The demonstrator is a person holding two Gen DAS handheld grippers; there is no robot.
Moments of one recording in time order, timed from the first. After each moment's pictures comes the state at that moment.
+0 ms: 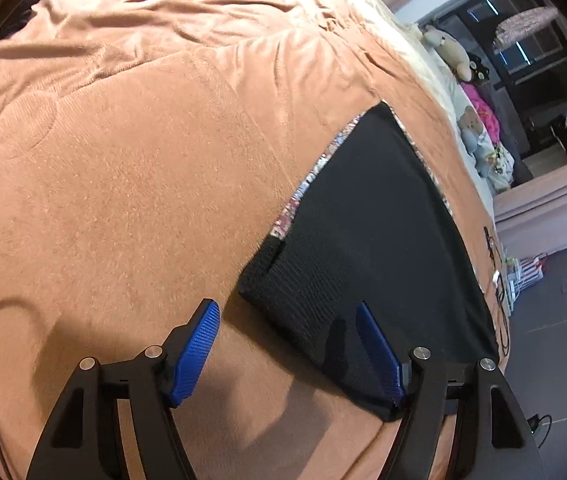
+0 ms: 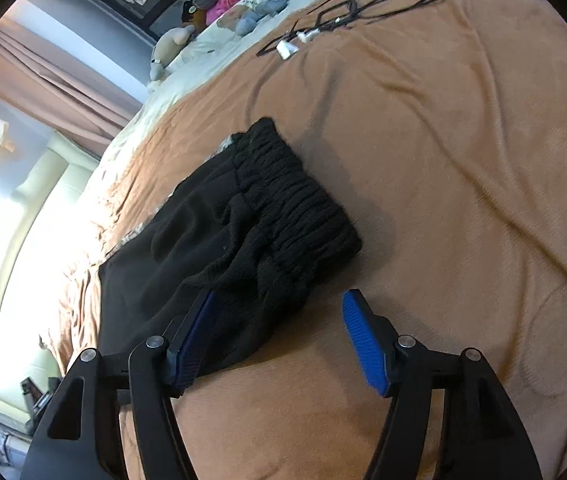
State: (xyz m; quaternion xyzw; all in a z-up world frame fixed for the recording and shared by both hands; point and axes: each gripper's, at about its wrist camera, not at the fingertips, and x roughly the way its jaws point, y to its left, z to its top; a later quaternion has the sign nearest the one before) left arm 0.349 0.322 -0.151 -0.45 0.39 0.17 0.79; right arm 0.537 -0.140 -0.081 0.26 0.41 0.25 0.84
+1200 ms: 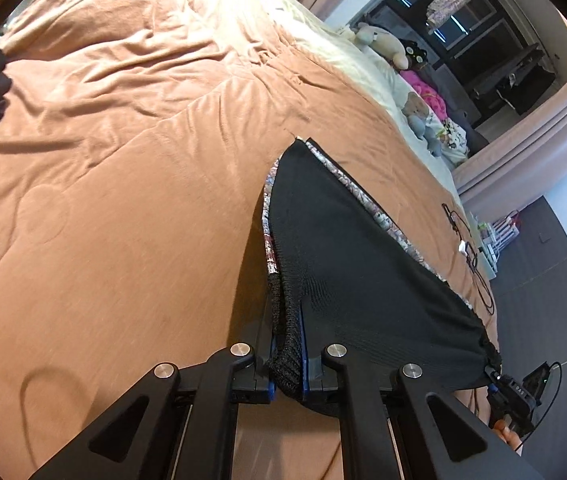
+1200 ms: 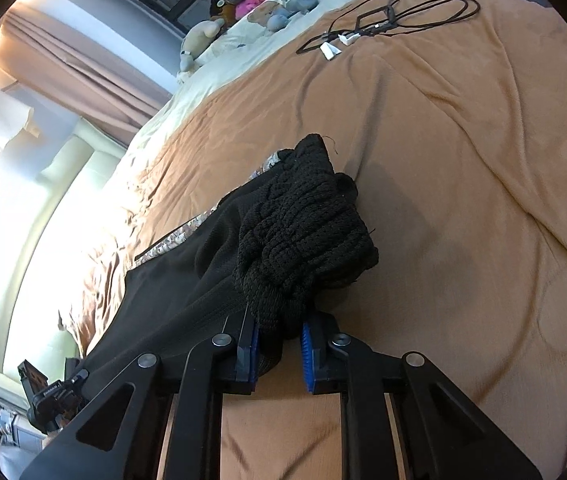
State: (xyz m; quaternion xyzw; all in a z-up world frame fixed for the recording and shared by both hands) left arm 0.309 0.321 -0.091 -0.38 0.36 0.10 0.85; right arm 0.514 -0.131 -0.061 0.25 0.40 0.29 0.83
